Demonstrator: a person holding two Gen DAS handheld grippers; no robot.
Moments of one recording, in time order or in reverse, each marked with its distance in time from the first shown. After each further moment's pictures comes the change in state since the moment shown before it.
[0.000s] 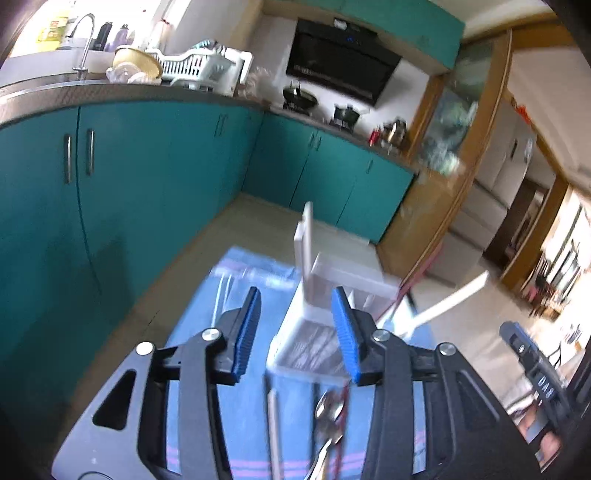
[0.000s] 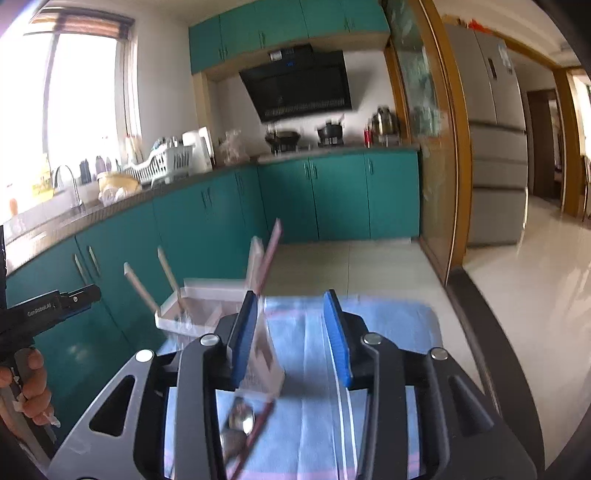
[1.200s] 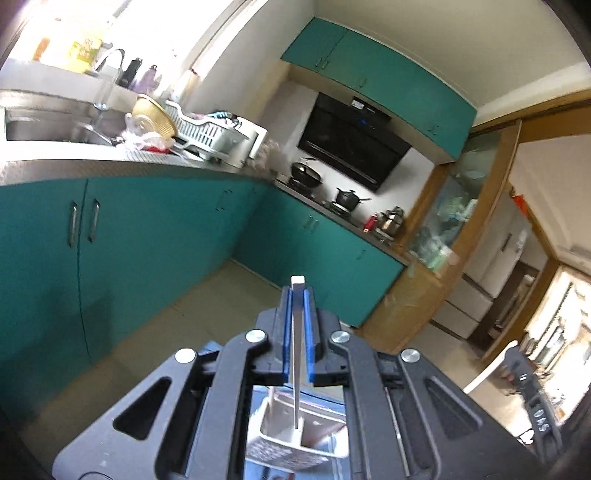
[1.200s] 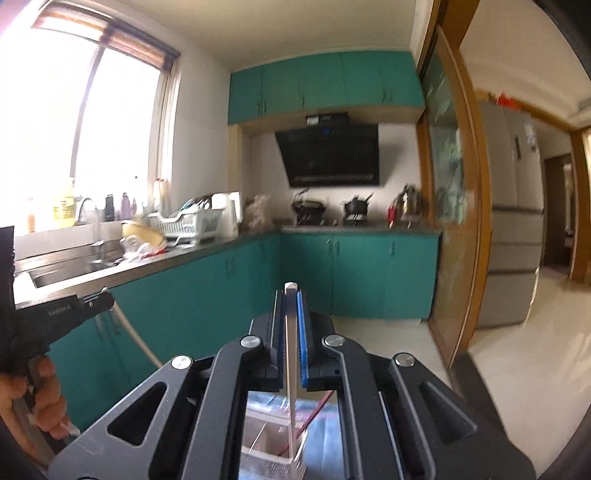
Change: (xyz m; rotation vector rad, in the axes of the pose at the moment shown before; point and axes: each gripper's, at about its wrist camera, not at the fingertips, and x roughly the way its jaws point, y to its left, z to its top) left arm -0.055 -0.014 0.138 -0.185 -0.302 -0.020; right arm -0.039 0.087 0.148 -0.154 -0.282 0.022
